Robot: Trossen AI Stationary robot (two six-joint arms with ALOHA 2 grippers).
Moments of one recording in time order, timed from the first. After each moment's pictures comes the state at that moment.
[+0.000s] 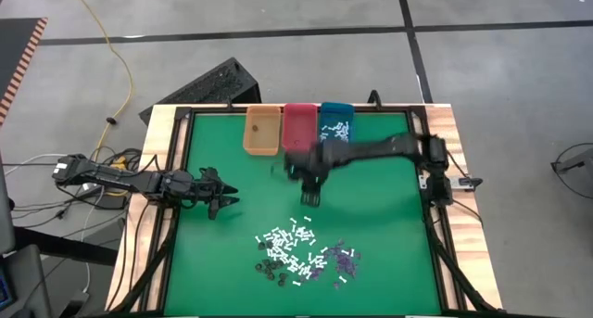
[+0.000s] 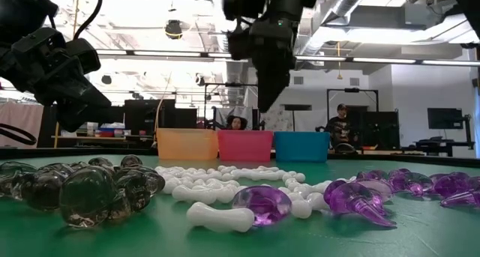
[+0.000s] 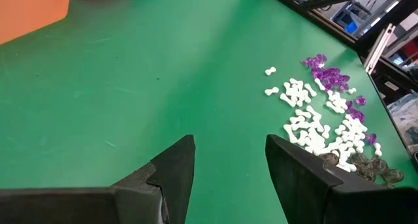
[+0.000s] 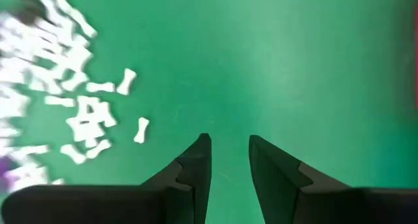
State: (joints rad) left arm -0.12 0.39 0.01 0.04 -0.16 -0.56; right arm -0.06 1.93 1.66 -0.97 -0.07 0.12
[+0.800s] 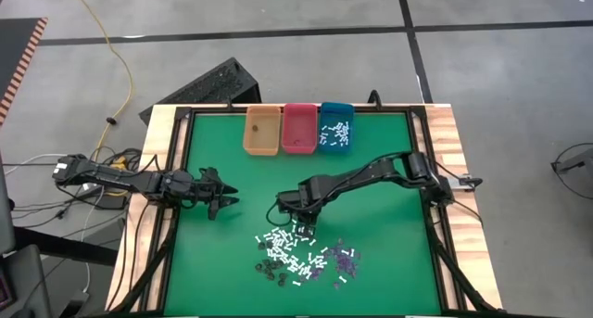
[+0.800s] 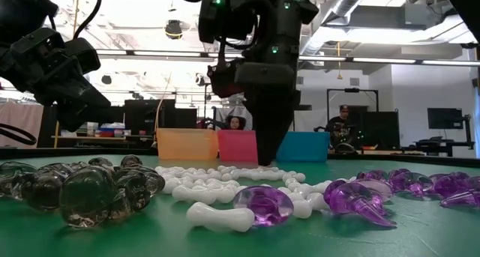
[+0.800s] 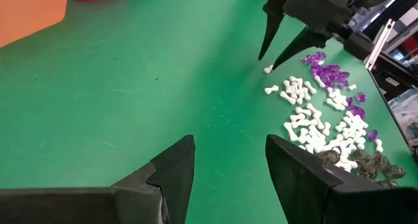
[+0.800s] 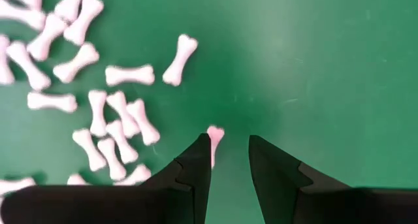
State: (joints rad) left arm -0.12 0.39 0.01 0.04 -0.15 -0.54; right arm 0.13 2.12 1.65 -0.90 -0.01 0.34
